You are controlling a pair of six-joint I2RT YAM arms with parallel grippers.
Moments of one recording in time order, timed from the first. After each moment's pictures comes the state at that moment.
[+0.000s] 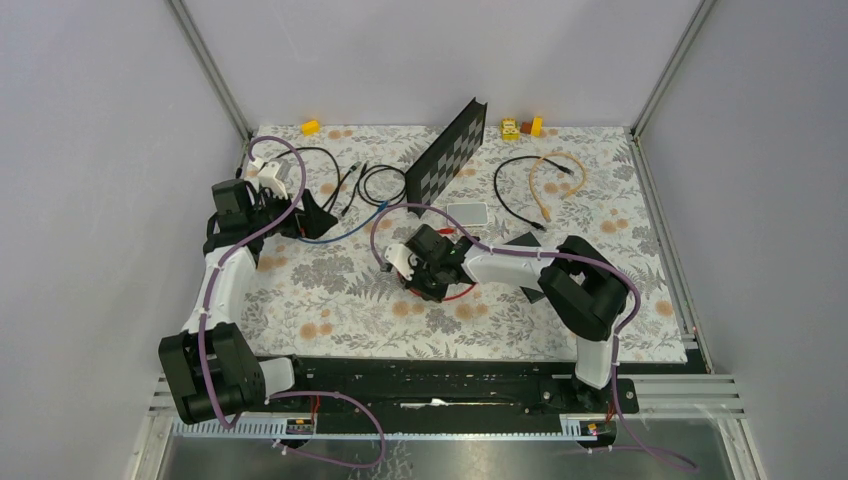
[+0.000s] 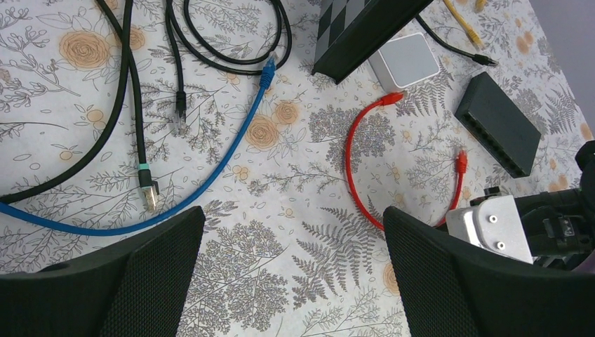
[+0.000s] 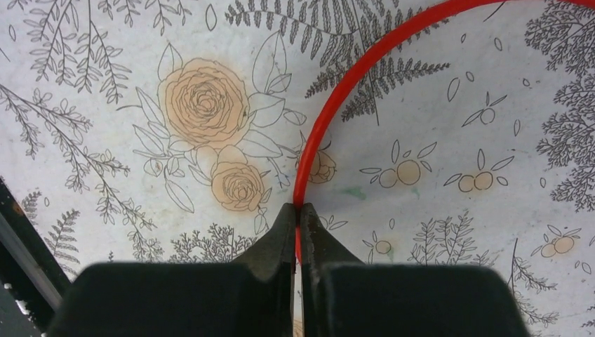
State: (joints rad) left arm 0.23 1.23 0.86 -0.25 0.81 0.01; right arm 0.94 1.90 1.19 -0.39 -0.19 -0.32
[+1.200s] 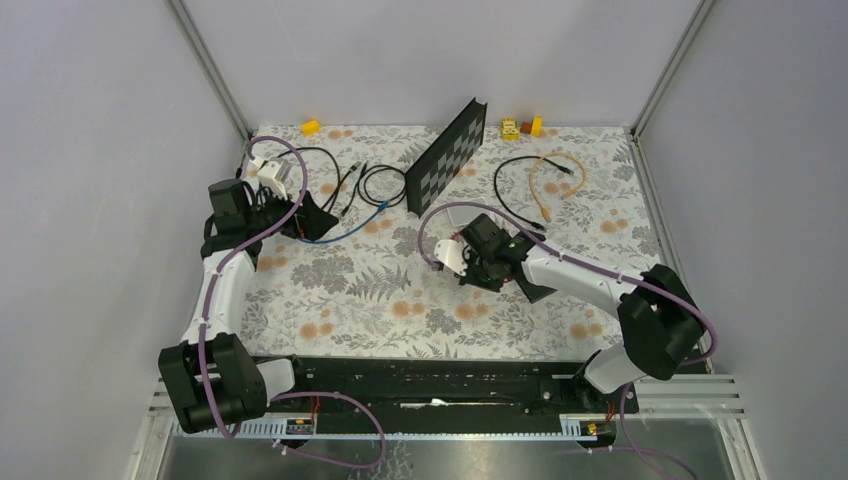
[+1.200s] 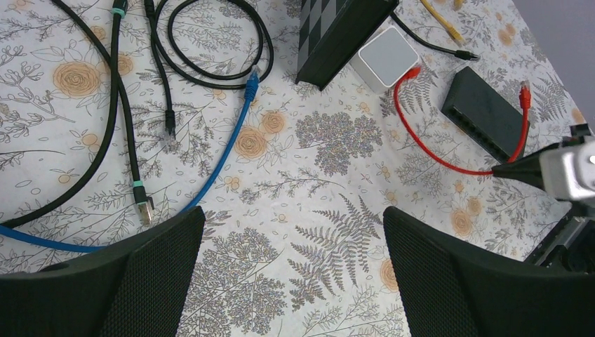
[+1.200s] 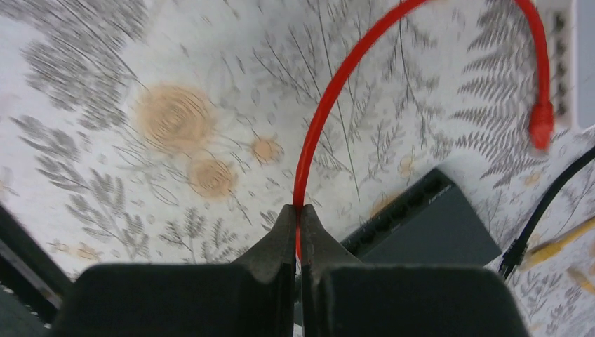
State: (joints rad) left arm 0.23 1.19 0.86 -0.26 0.85 0.05; right arm 0.80 1.51 0.99 -0.60 -0.03 -0.60
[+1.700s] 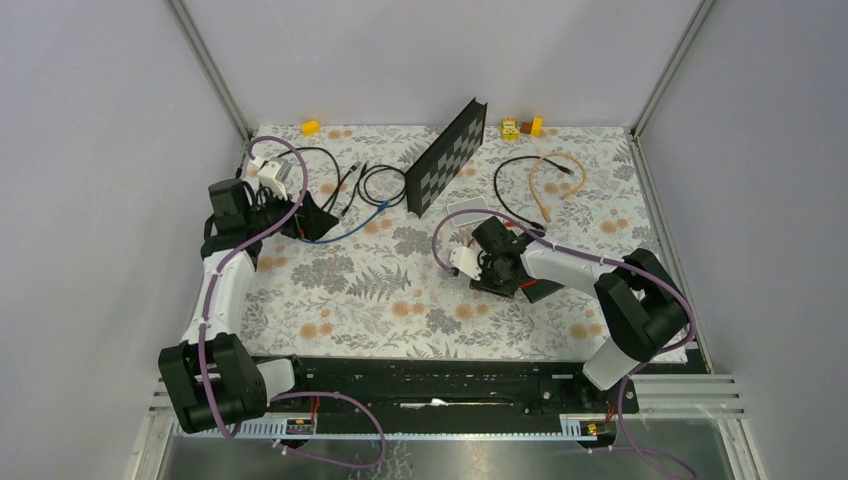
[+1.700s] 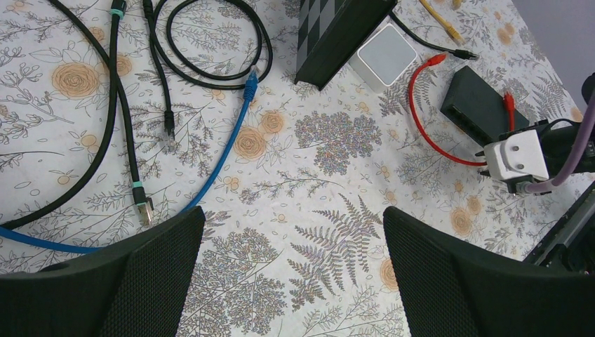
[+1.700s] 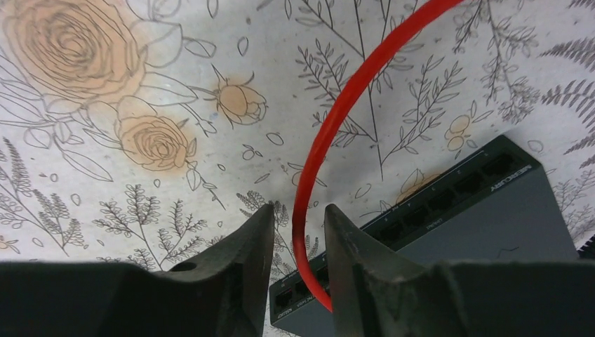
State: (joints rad) left arm 0.23 1.19 0.86 -0.26 0.86 0.05; right arm 0.66 1.62 0.91 -0.61 -0.04 -0.71
